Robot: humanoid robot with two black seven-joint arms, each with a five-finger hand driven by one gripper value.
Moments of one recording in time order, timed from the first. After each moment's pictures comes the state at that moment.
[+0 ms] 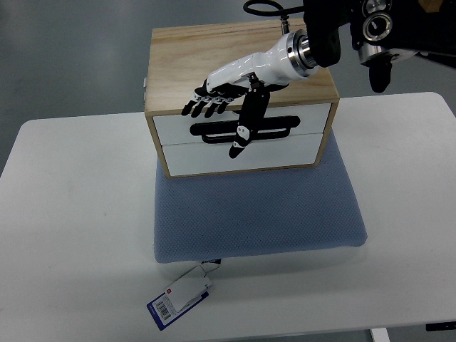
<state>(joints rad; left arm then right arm) 0.00 0.00 -0.08 -0.16 0.01 -0.02 0.09 1.76 -0.46 -0.15 1.36 -0.47 0.44 -0.21</state>
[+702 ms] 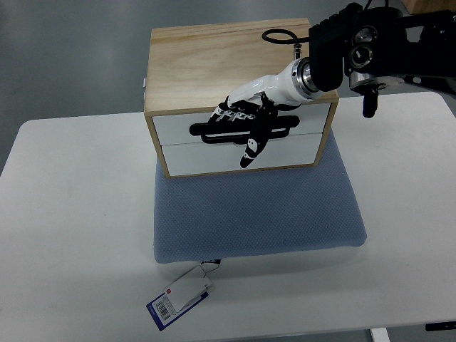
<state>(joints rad) 0.00 0.00 -0.08 -0.16 0.01 -0.02 0.09 1.74 -0.44 -0.26 1.36 -0.38 0.32 -0.29</state>
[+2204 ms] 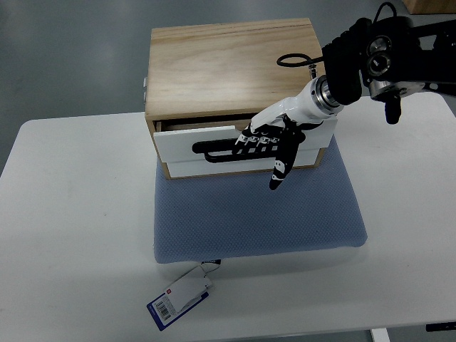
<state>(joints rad) 0.00 0.00 -0.08 -0.16 0.01 -0.02 0.09 1.74 -0.49 -0.32 1.40 -0.39 0.49 -0.31</state>
